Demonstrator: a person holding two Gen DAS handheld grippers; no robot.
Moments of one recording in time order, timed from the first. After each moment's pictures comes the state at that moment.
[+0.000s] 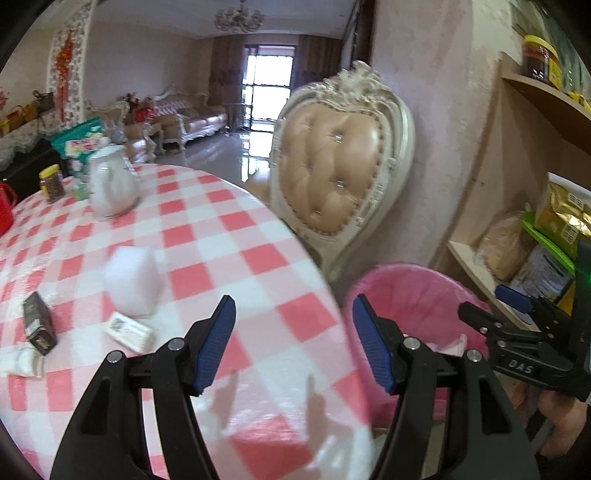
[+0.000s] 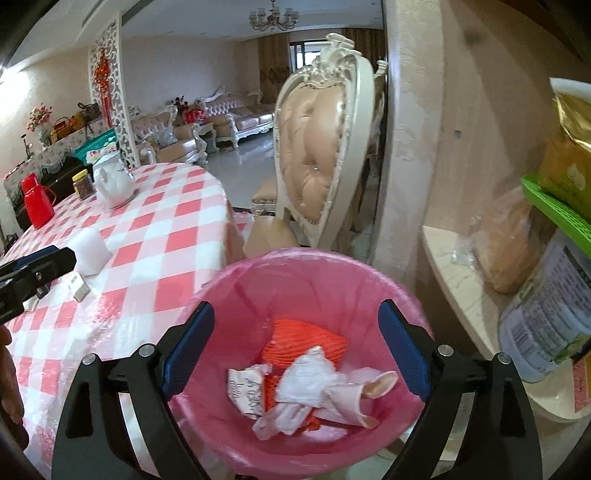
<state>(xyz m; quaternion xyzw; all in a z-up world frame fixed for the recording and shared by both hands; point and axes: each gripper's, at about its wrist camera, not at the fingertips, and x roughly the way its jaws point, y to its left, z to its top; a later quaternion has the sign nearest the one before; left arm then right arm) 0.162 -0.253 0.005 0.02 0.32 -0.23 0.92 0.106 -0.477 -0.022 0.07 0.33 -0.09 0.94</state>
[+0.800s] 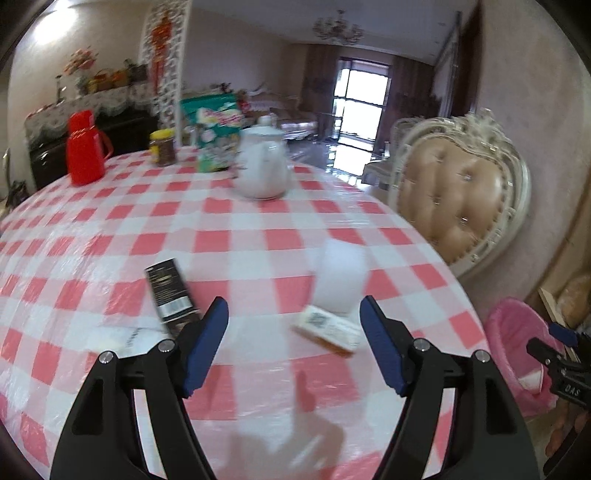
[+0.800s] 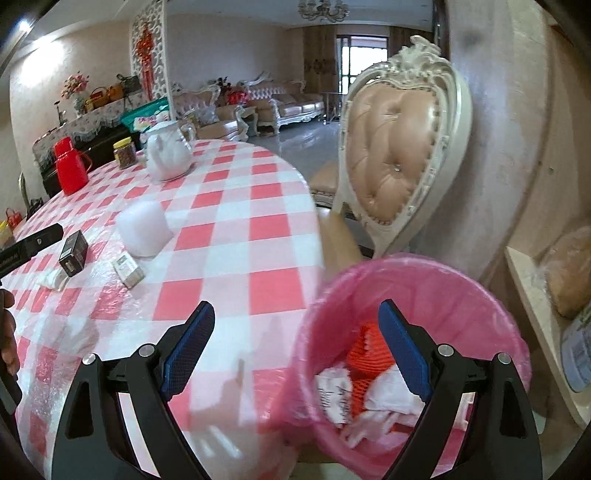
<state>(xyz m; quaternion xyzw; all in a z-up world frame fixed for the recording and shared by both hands) 0.198 -0.068 -0.007 -0.04 0.32 -0.07 0.94 0.147 -0.374 -0.024 0.03 0.35 -0.02 0.94</state>
